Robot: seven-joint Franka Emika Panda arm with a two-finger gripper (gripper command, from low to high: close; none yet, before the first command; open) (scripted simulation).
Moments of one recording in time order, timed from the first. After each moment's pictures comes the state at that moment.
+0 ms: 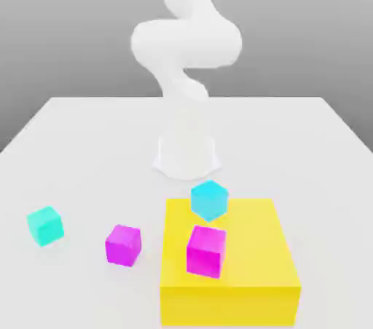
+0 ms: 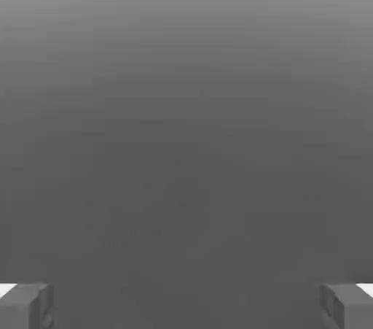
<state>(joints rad) -0.04 -0.71 -0.04 -2.34 -0.01 2.35 0.81</state>
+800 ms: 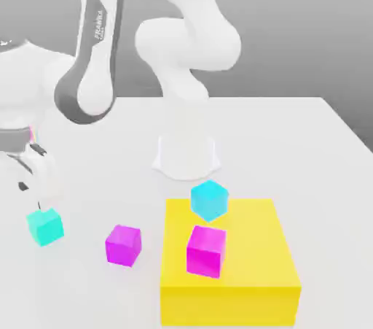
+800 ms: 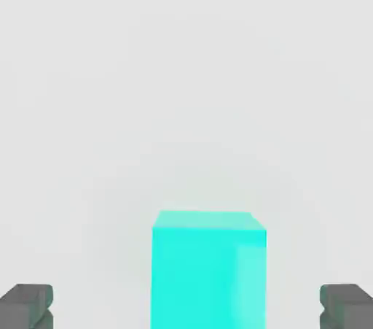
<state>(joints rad) -0.45 0.18 -0.32 -2.70 0.20 2.87 0.64</state>
